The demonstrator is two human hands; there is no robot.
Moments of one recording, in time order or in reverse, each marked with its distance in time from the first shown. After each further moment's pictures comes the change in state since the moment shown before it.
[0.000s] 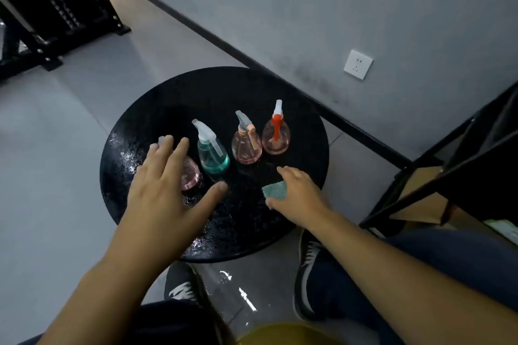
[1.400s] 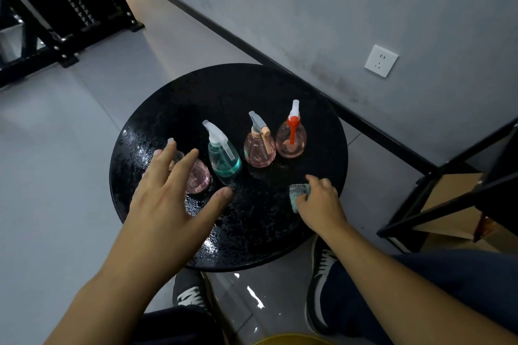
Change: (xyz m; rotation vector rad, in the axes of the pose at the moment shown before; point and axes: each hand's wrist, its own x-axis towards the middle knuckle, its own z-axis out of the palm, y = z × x) left_hand 0.012 -0.013 0.006 -0.017 -0.010 -0.009; right_hand 0.031 0.031 0.037 0.116 0.124 0.254
